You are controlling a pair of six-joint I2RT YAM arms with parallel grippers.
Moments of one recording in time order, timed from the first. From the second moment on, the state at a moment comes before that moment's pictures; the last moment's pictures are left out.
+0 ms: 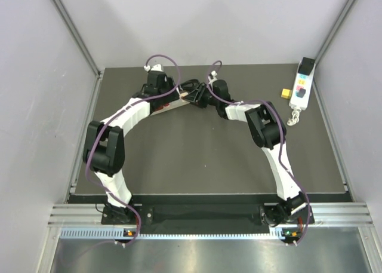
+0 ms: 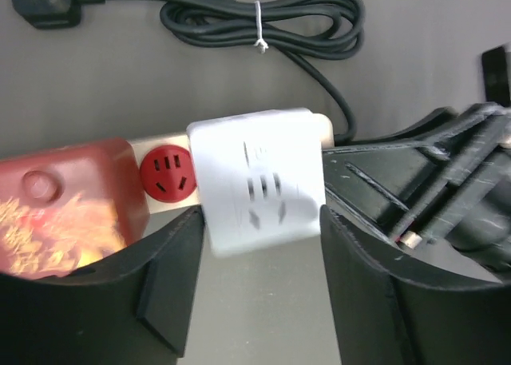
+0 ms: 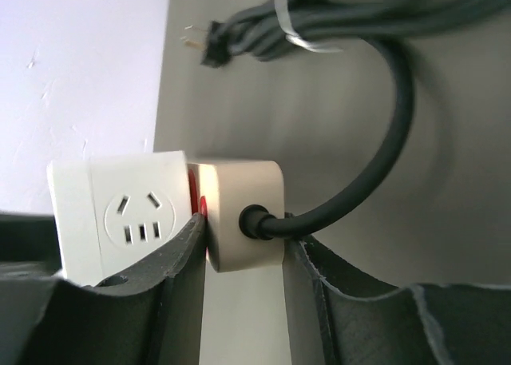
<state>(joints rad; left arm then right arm) -0.32 1.81 1.37 -0.16 -0.07 -0.53 0.48 2.43 1.66 0.48 -0.45 0.97</state>
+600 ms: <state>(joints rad) -0.38 1.80 1.63 -0.21 -0.01 -0.50 0.46 2.48 1.66 0.49 -0.44 1.04</state>
